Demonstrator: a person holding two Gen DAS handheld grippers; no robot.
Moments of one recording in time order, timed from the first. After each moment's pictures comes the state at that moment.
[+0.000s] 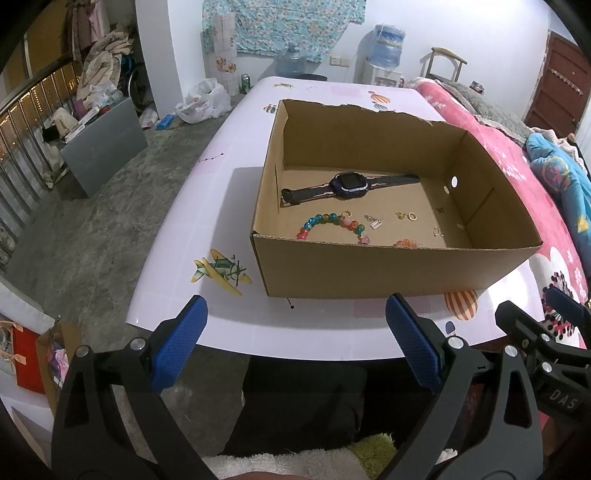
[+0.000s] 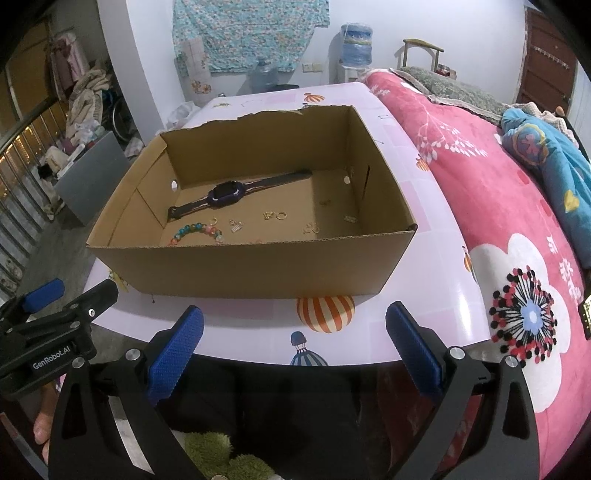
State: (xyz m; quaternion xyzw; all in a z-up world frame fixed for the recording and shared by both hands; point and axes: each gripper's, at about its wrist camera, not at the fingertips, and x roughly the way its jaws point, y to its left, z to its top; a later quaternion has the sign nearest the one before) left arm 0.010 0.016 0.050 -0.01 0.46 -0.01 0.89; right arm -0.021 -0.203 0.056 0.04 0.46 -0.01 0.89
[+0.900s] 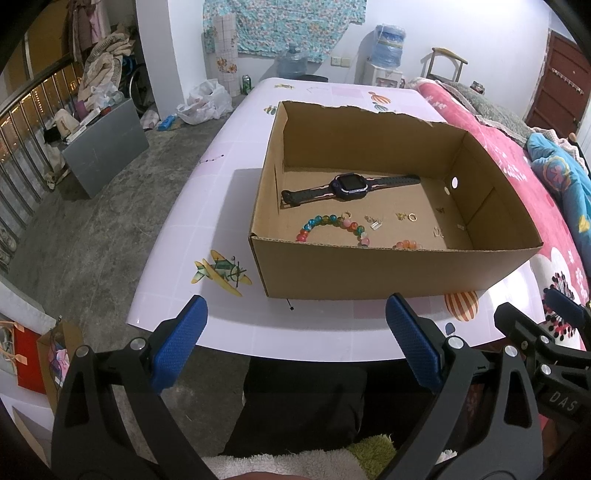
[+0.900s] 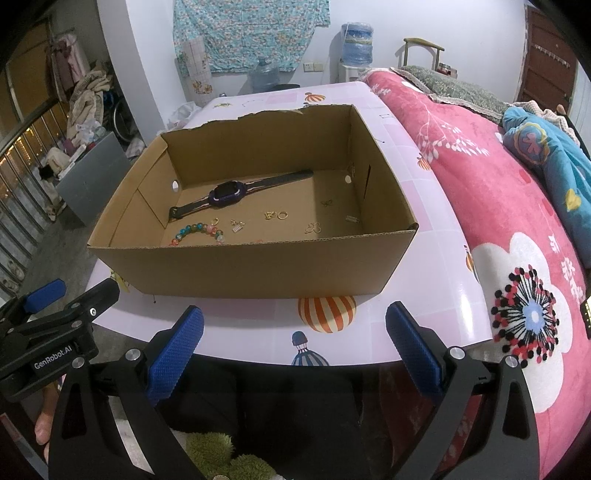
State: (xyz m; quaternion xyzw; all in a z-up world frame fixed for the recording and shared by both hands) left arm 0.010 0.015 0.051 -0.01 0.46 -0.01 0.89; right arm -0.021 -0.202 0.056 0.04 0.46 -0.01 0.89
